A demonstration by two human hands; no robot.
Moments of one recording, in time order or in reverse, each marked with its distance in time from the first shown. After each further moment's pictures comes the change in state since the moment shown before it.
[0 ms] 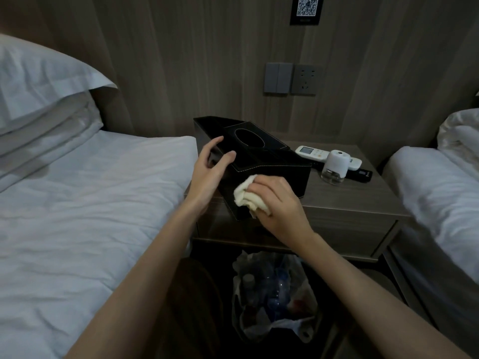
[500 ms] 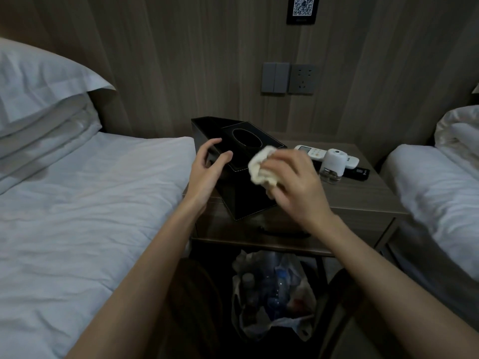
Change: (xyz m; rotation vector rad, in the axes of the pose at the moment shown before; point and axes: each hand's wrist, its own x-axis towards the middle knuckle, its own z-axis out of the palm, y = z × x) left_hand 0.000 0.000 0.000 -0.013 -0.016 -0.006; right_hand 0.027 0.017 -0.035 -0.096 0.078 -0.012
